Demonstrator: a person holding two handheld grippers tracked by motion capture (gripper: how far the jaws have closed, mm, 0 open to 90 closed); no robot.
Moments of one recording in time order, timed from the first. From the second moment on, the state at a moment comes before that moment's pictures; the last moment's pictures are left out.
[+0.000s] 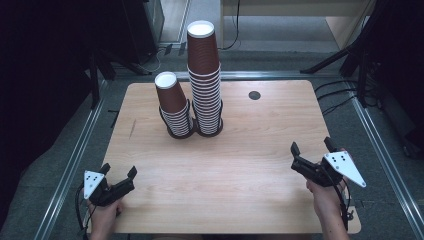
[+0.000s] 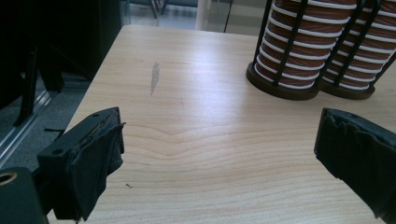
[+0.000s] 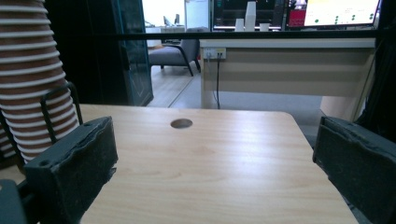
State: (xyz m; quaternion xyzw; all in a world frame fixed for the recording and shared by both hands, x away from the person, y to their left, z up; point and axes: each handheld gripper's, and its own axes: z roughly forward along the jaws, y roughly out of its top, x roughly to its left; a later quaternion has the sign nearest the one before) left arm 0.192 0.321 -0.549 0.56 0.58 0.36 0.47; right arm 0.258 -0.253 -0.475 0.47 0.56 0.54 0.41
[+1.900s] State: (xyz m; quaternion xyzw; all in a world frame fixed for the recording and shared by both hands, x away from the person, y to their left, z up) left arm 0.195 0.319 -0.550 0.56 0.58 0.36 0.47; right arm 0.311 -0.098 -0.386 0.39 0.60 0.60 0.37
